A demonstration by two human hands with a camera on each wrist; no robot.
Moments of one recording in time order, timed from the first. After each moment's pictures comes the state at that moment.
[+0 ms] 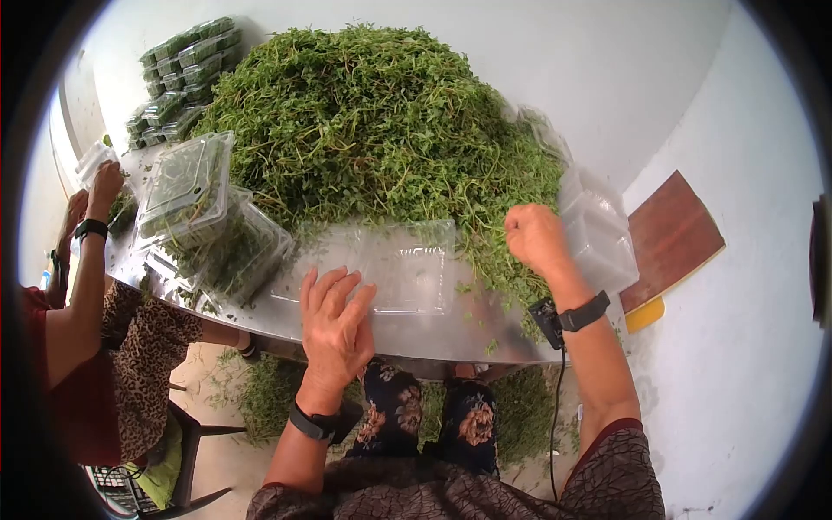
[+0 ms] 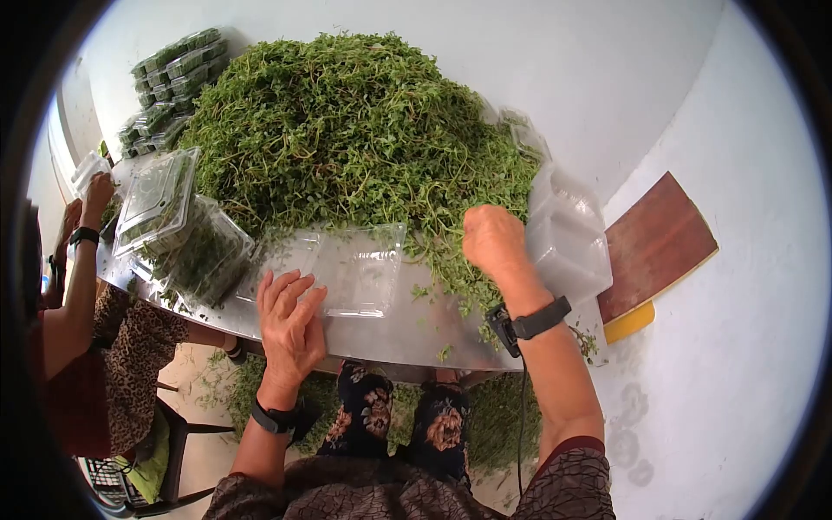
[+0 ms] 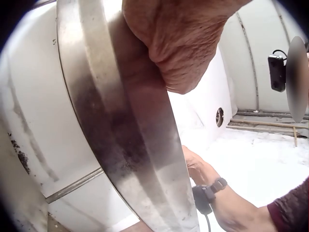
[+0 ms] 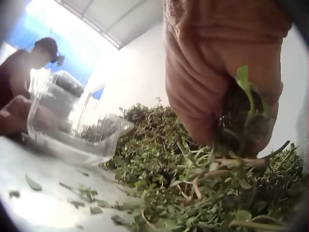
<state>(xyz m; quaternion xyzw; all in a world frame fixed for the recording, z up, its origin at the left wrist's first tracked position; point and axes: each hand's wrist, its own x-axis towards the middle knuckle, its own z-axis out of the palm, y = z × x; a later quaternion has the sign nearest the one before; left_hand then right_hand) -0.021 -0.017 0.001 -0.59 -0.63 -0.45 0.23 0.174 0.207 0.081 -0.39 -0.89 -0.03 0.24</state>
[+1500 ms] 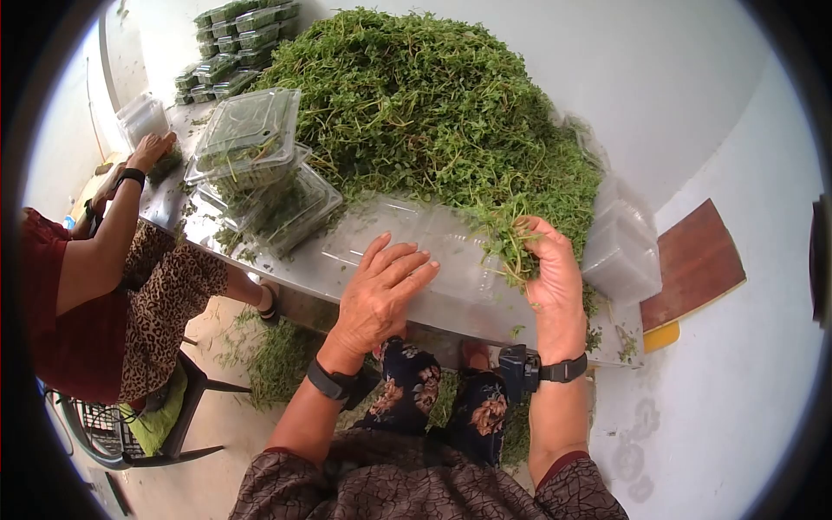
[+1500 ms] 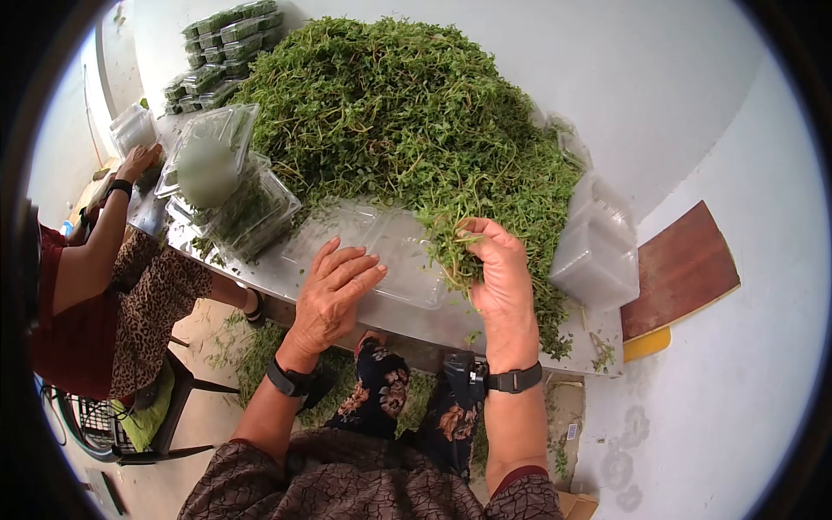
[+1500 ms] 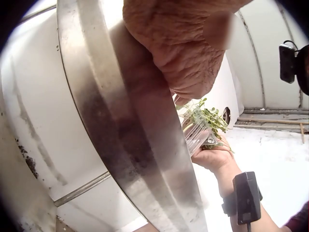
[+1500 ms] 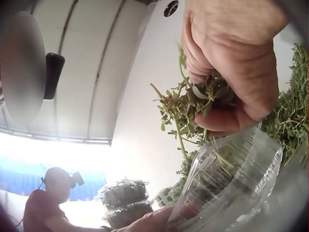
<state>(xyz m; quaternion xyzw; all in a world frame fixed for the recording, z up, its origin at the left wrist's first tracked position) -0.023 -0.021 0.004 -0.67 -0.57 -0.44 0.17 0.156 0.129 0.071 -0.20 -0.46 0.77 0.39</state>
